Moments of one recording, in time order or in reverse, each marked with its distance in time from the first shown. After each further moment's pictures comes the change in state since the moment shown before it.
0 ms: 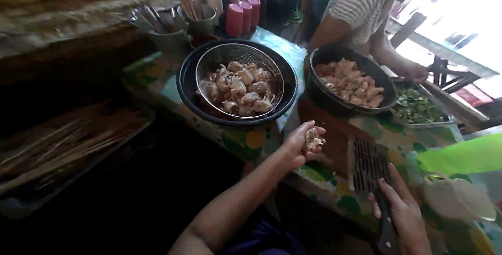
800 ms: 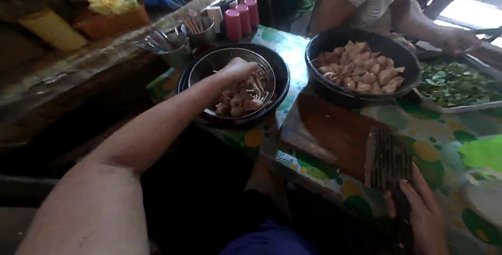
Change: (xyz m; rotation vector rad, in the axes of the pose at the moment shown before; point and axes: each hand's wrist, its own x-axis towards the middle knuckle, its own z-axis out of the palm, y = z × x) left_hand 0.021 0.177 -0.036 1.397 0.732 0.171; right_hand 0.037 0.051 -0.042 0.156 -0.105 -0.074
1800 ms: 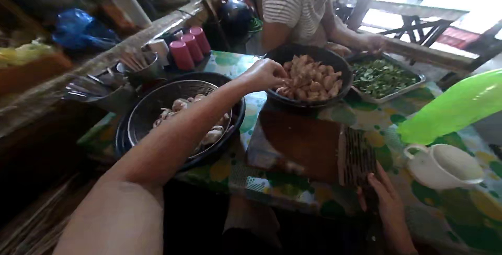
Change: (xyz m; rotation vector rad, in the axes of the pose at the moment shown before) left_hand 0.003 0.142 0.077 0.429 -0.265 0.938; right_hand 0.001 0.003 -0.003 0.124 0.182 -0.001
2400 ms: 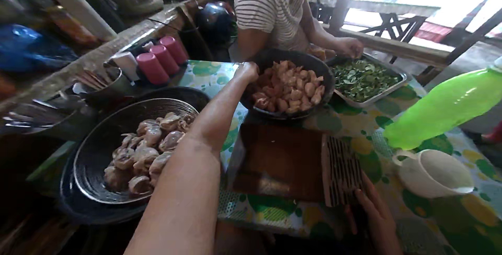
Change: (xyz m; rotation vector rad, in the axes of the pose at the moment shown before) left_hand 0.153 -0.106 0.050 0.214 0.021 -0.311; right_hand 0.007 -0.007 -0.003 -0.010 -0.079 0.074
